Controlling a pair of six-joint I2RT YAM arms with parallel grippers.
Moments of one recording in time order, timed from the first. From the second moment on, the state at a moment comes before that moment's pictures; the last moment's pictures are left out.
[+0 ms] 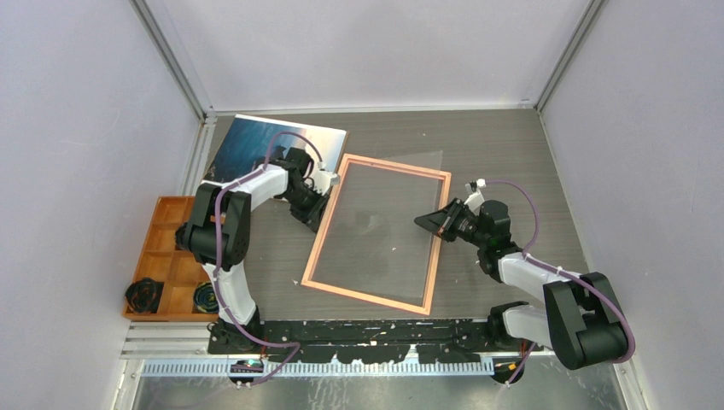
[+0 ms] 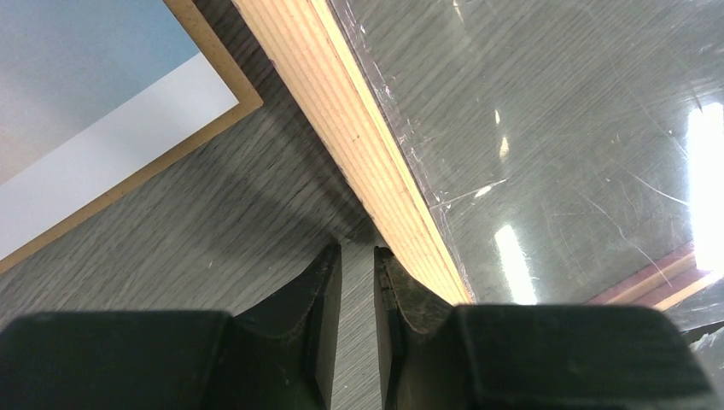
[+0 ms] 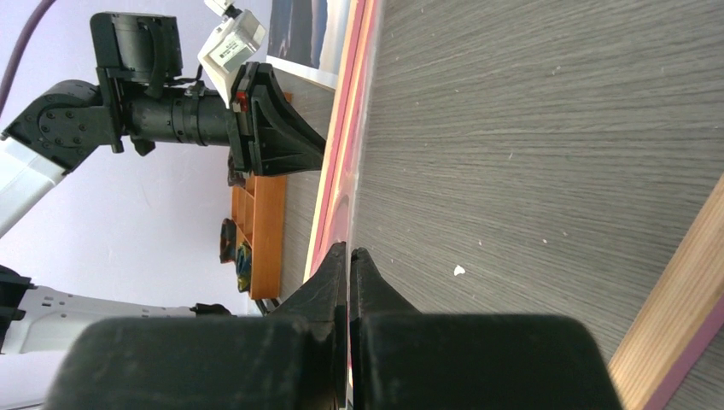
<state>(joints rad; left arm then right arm) -0.30 1.88 1.23 -0.74 0.39 0.34 0.21 1.19 0.28 0.60 -0.58 0.99</state>
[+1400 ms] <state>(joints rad) -0.32 1.88 1.22 -0.74 0.44 0.34 0.21 1.24 0.26 0.77 -0.52 1.25</state>
